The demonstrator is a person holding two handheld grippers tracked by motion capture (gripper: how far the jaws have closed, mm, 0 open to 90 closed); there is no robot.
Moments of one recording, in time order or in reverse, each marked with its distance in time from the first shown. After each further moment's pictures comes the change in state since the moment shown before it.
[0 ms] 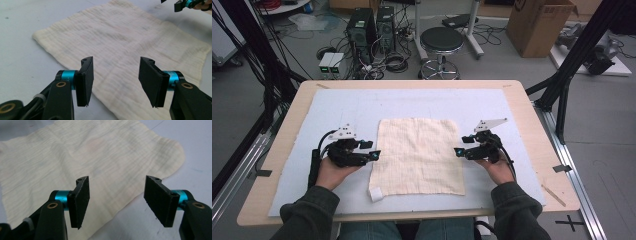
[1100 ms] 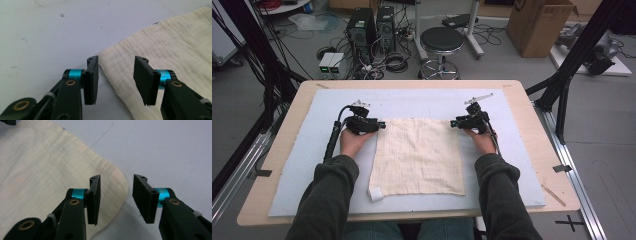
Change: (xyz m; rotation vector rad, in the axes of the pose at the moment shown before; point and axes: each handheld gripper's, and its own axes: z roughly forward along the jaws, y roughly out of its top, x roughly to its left) left arm 0.084 0.027 0.089 0.084 0.224 -0.199; right arm -0.083 0.040 0.063 0.052 -0.108 0.170
